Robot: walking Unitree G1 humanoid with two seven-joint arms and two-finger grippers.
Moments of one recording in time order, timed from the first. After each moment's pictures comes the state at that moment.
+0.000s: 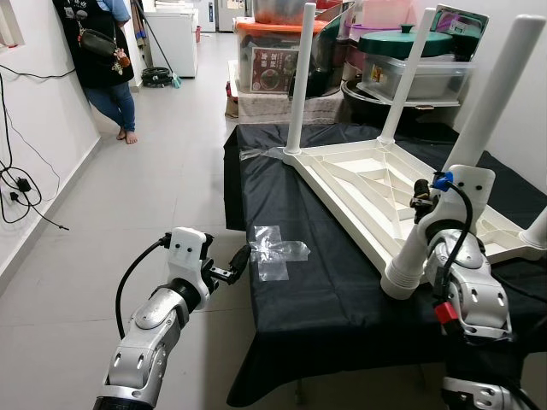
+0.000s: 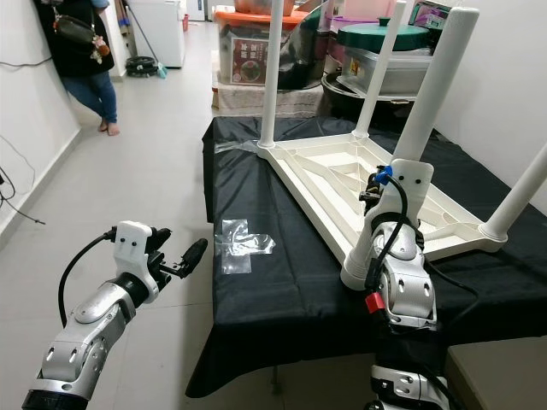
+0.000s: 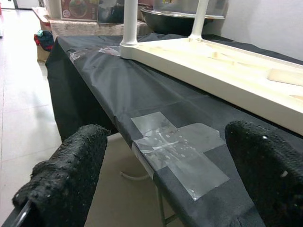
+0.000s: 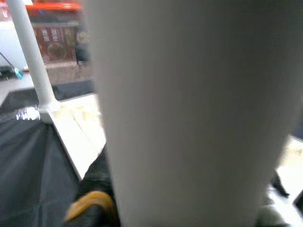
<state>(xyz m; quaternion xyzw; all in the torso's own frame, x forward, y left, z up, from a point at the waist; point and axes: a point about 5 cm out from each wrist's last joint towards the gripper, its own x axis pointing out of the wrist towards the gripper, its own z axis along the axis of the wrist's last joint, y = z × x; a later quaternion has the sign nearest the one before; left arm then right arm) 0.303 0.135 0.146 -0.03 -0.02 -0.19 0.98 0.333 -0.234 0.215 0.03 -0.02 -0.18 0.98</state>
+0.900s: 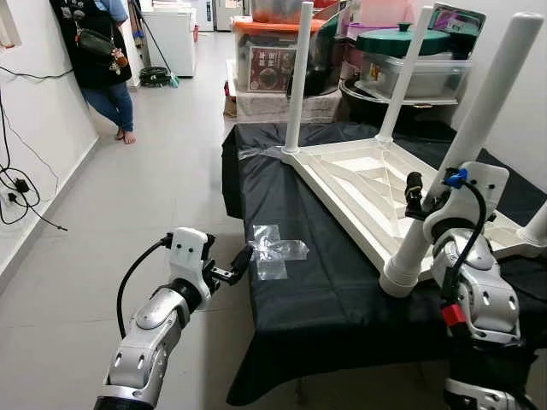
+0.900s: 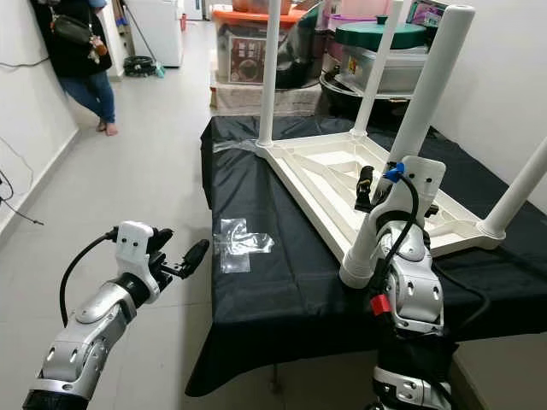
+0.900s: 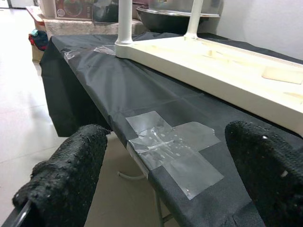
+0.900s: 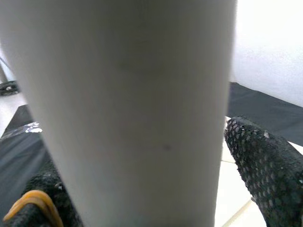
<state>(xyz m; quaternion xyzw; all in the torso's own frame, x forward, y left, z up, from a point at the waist) 0.302 0.134 0.146 -0.03 -0.02 -0.20 0.98 0.329 -0.236 0.233 0.04 -0.06 -0.15 0.99</state>
